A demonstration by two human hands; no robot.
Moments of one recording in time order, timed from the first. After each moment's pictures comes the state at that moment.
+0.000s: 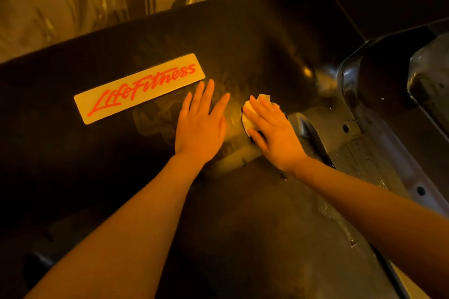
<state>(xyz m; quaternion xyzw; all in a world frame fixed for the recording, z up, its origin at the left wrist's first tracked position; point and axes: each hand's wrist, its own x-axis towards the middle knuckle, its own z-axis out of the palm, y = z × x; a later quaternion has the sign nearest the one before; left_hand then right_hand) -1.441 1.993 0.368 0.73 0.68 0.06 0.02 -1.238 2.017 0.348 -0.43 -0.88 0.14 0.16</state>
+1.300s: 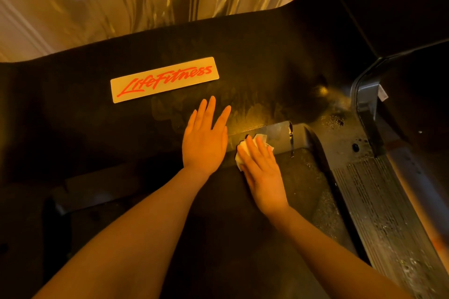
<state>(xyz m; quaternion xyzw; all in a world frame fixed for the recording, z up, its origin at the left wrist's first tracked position) -1.411 1.953 0.357 0.64 0.77 0.03 0.00 -1.234 1.945 0.301 -0.40 -0.87 0.16 0.25</state>
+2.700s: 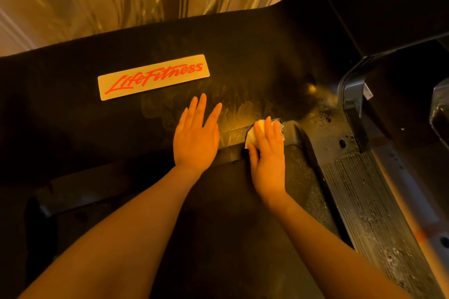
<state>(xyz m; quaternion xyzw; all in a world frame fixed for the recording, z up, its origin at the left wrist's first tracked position) -1.410 1.953 0.355 0.63 0.77 0.03 -0.01 -1.235 1.965 0.327 -0.55 -0.76 0.23 0.26</state>
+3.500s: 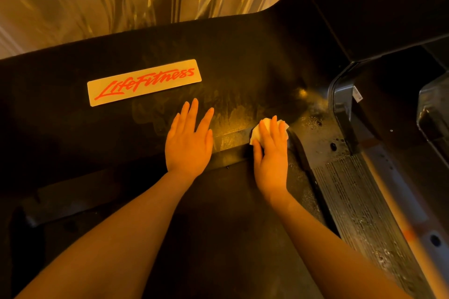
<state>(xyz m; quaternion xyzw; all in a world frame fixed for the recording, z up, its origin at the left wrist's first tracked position) -1.410 1.954 0.353 0.63 0.77 0.03 0.00 -1.221 1.982 0.327 -0.58 -0.72 0.24 0.29</state>
